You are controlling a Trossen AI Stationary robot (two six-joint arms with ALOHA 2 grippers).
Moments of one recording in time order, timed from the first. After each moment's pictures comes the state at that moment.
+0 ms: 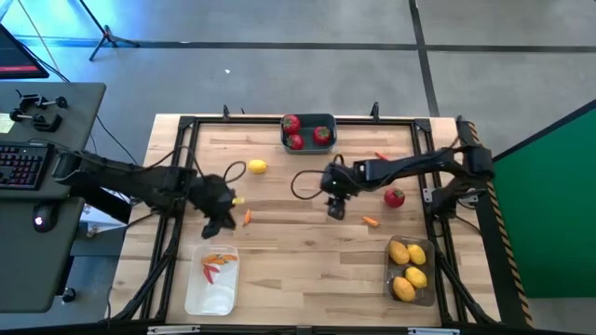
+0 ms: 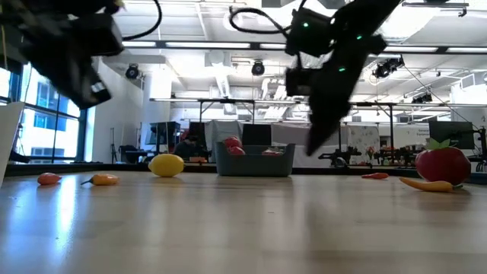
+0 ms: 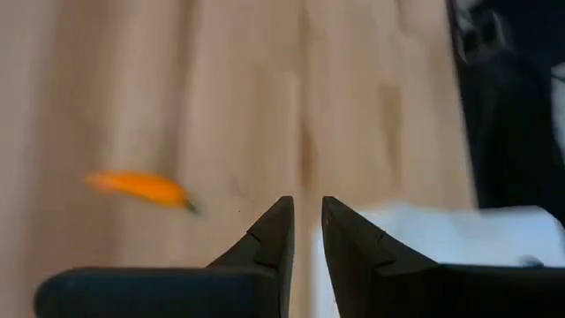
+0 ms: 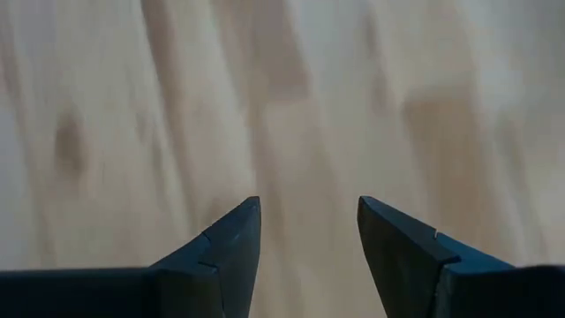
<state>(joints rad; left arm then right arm) -0.07 0.90 0.52 -0.52 0.32 -0.31 -0.09 1.65 0.99 -0.45 -0.05 0.18</state>
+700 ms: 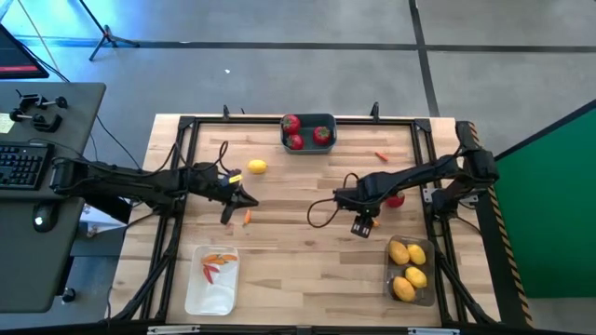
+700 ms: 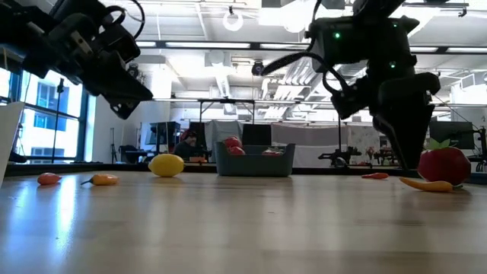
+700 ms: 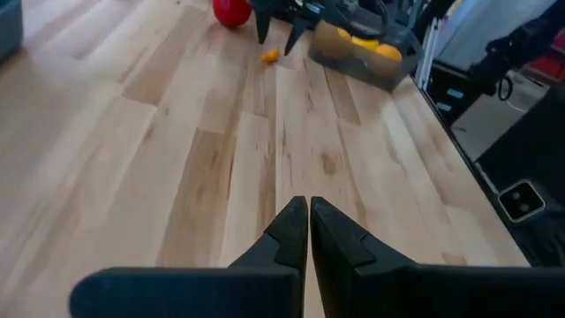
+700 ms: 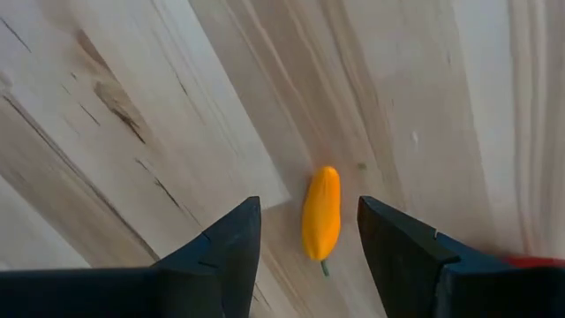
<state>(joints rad) 0.11 0.90 0.25 0.24 0.26 -0.24 0.06 1.64 0.98 -0.96 -0.11 0.47</state>
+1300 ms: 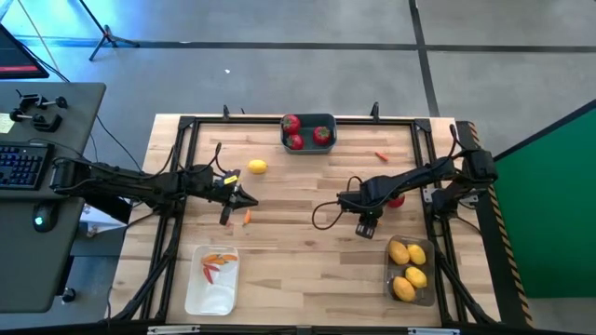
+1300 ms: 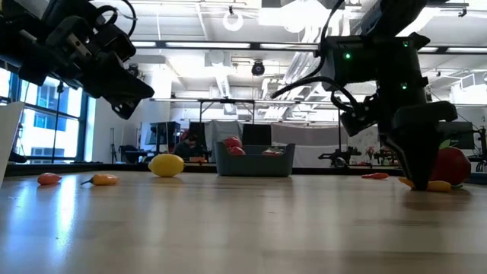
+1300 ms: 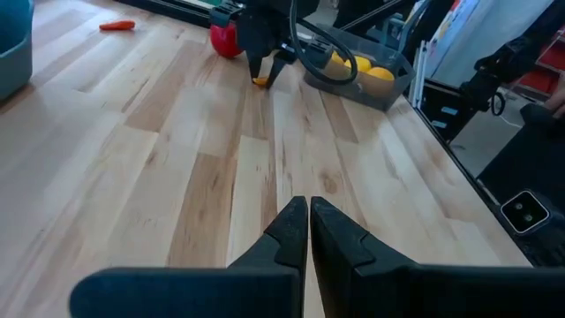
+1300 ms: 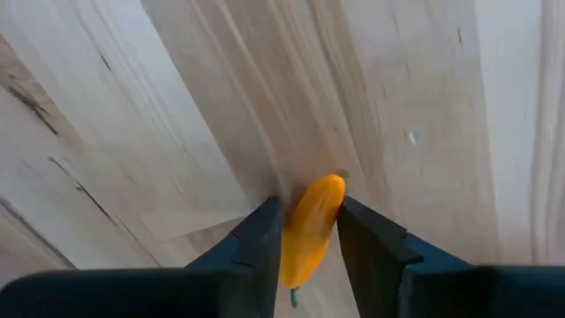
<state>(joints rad) 0.11 0.90 0.18 0.42 0.25 -0.22 0.05 1.65 0.87 -0.85 -0.08 0.43</state>
